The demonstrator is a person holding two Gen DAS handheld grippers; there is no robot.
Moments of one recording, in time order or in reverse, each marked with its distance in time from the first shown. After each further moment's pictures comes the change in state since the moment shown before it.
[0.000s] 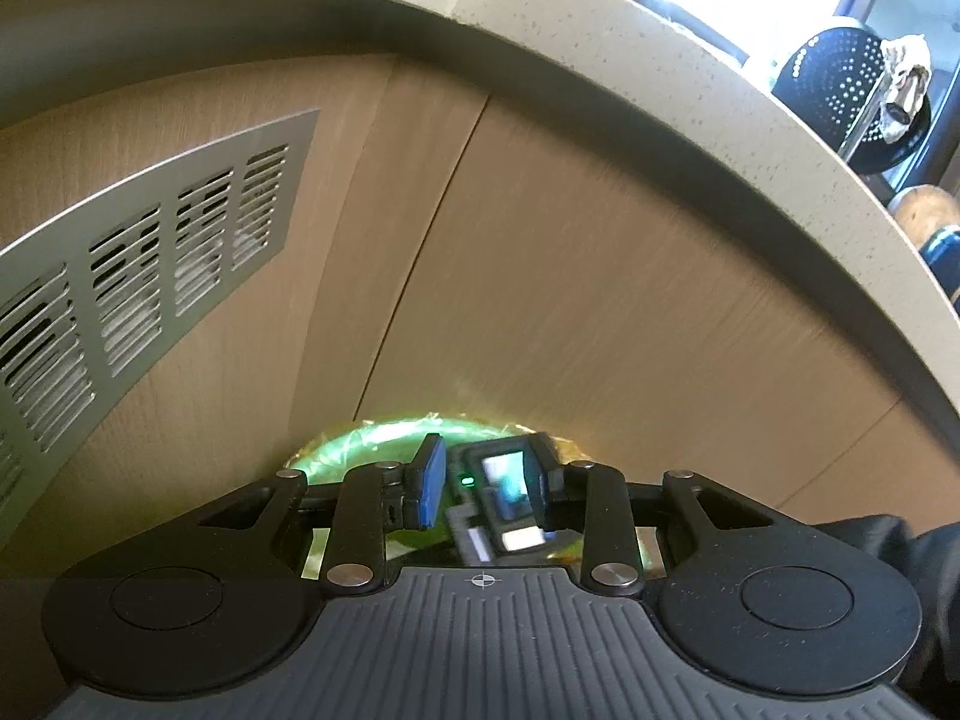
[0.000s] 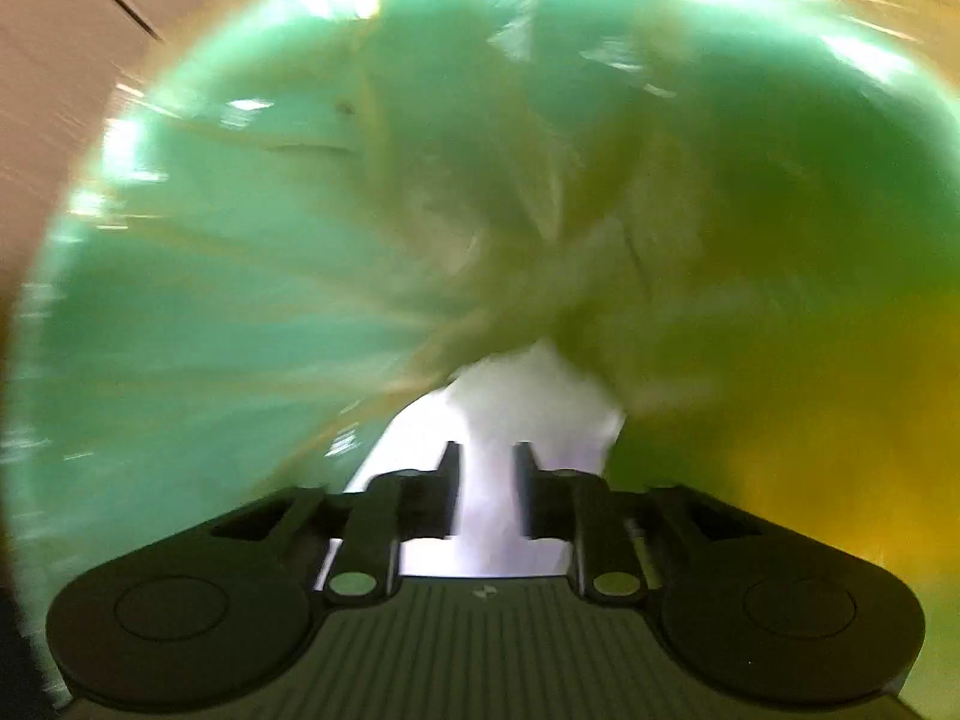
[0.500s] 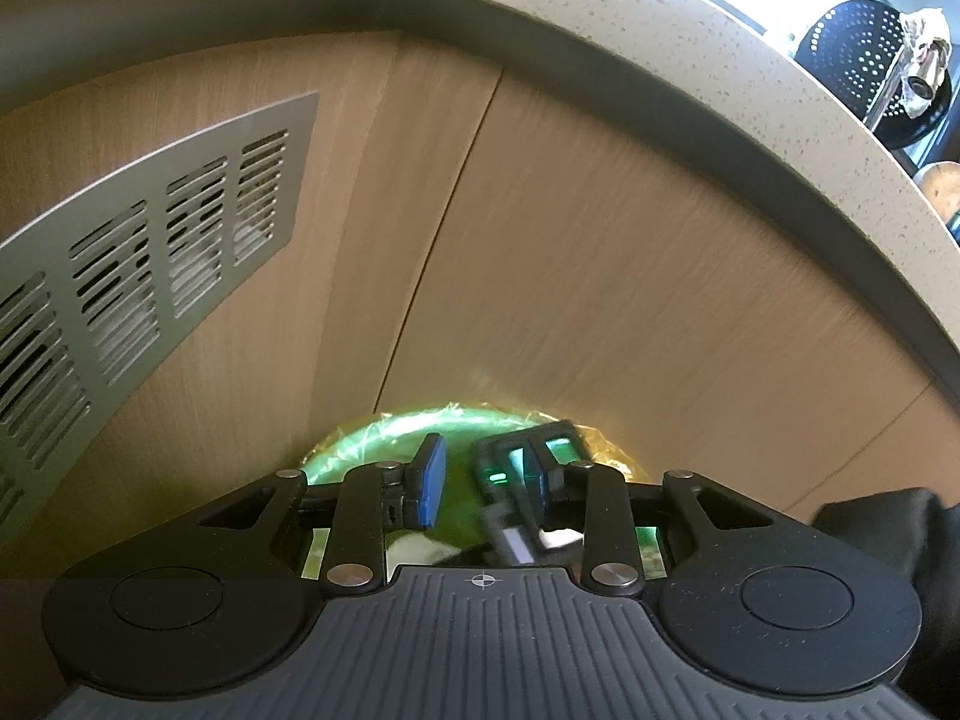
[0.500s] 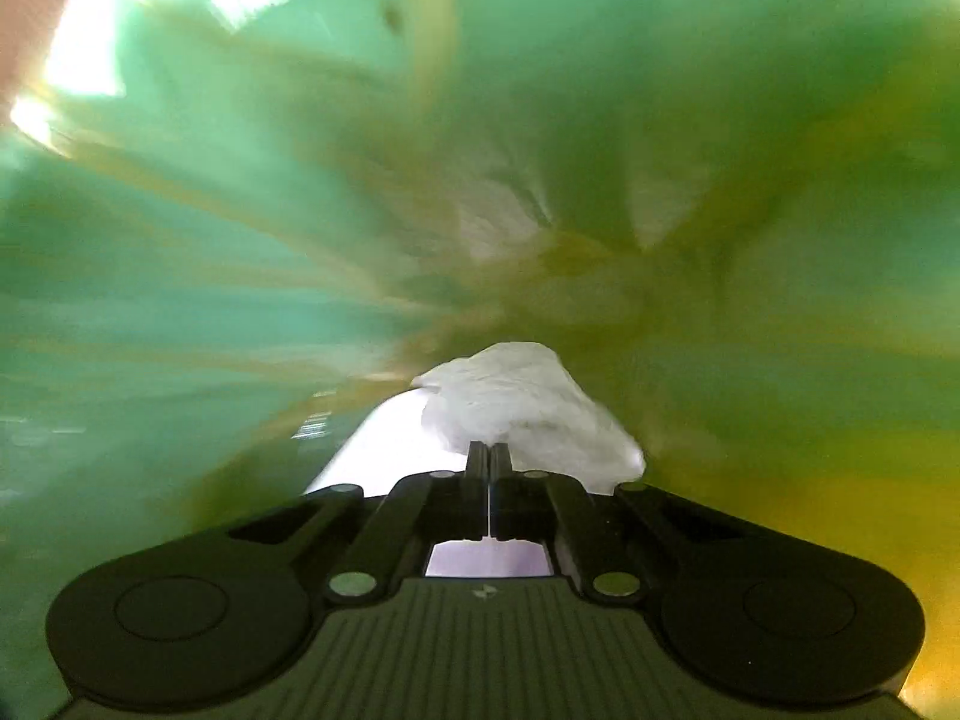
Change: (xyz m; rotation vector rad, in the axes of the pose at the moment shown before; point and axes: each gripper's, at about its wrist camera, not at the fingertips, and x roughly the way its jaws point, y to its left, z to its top) left arm 0.015 -0.001 0.005 0.015 0.033 0.044; right arm -0.015 0.011 0.004 -0.055 0.073 0.082
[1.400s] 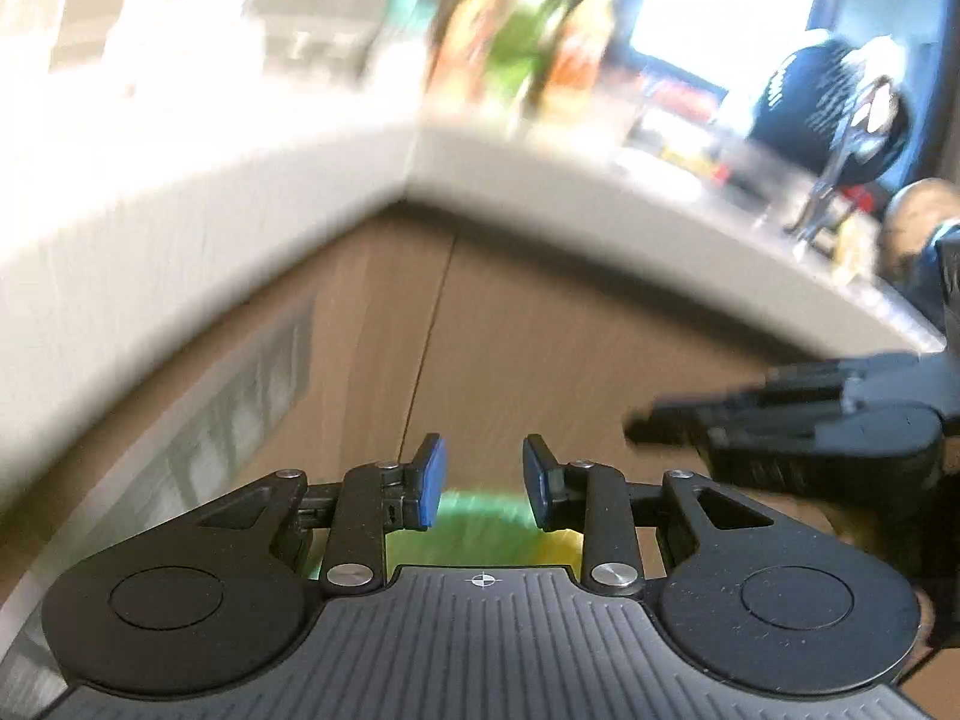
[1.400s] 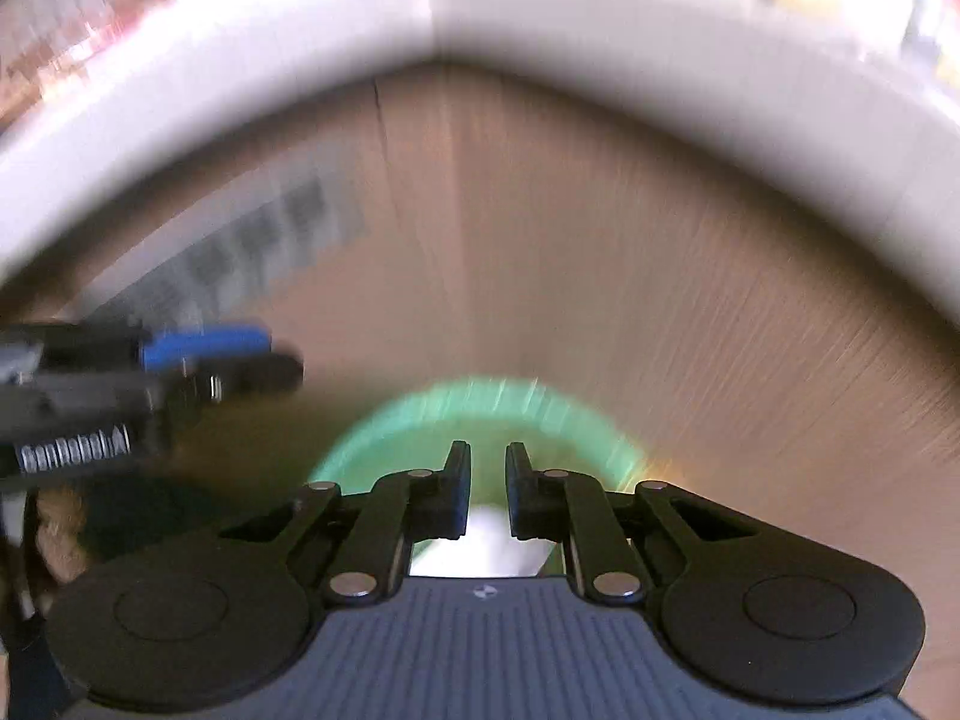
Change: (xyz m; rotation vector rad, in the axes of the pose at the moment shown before) left arm -0.095 -0.050 0.035 0.099 -0.171 0.047; right arm -0.352 0.071 -0.085 -0.214 -0.648 -0.154
